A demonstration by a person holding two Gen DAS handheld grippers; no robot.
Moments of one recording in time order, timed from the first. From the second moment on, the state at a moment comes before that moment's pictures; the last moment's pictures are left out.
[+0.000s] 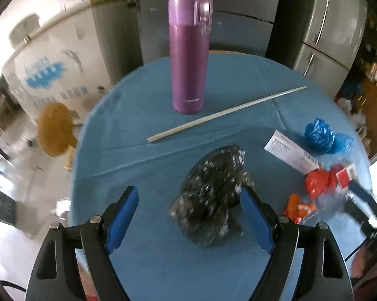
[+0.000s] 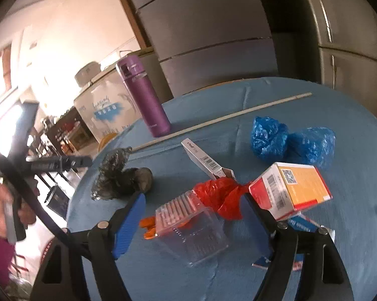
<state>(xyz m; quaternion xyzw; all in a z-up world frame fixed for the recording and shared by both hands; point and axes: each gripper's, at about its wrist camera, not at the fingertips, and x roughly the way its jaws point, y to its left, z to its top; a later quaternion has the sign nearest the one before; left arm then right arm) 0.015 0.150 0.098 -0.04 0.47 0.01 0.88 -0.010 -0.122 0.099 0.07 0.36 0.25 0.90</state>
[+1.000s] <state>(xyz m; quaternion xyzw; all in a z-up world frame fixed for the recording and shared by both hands) -0.016 0.133 0.084 -0.09 0.46 -0.04 0.88 -0.039 -0.114 0.090 0.04 0.34 0.27 0.90</state>
